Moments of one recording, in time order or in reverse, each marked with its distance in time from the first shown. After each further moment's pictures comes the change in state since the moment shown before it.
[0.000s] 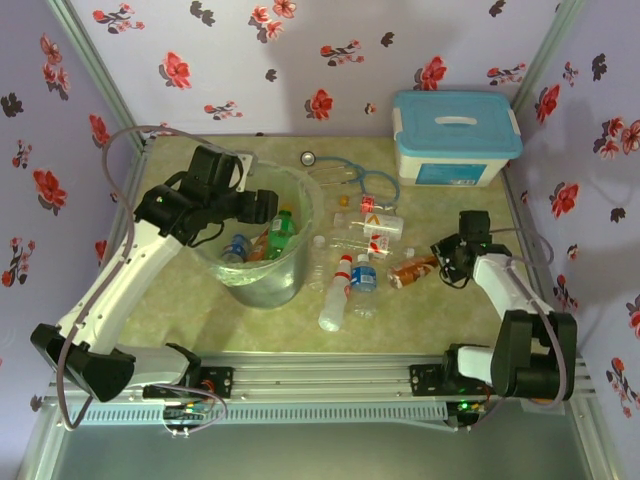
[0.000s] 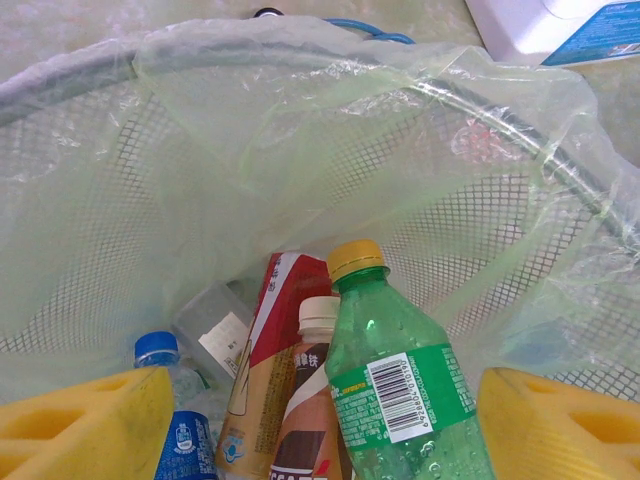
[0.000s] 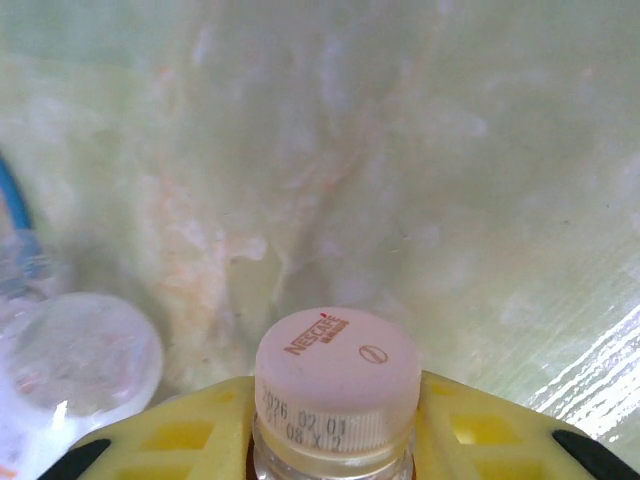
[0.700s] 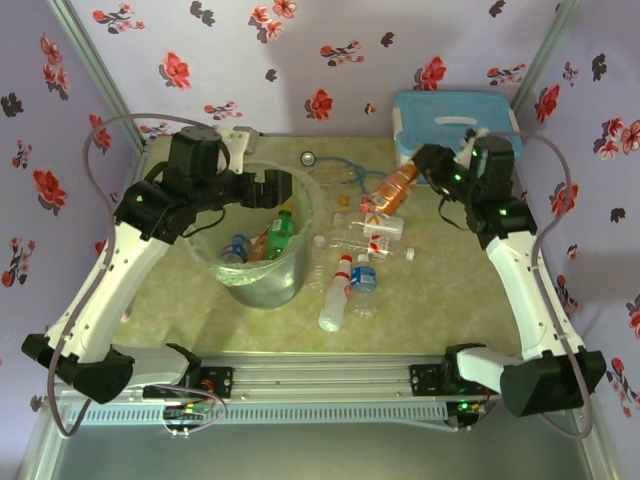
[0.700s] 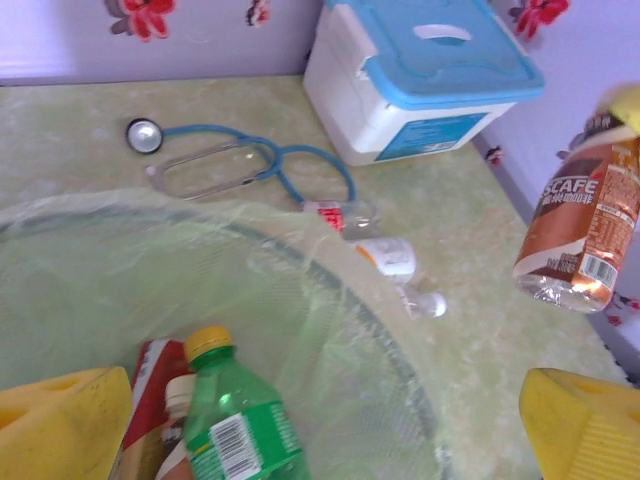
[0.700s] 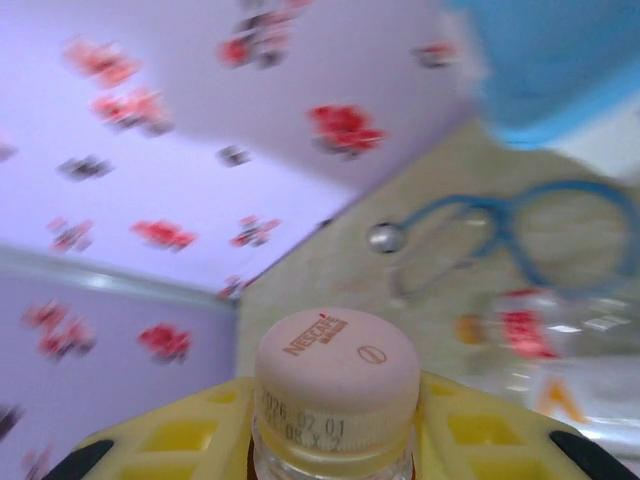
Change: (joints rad) left arm -0.016 0.000 0.146 0.085 0.212 -0.061; right arm 0.231 -0.038 0.603 0.087 -0.202 -0.209
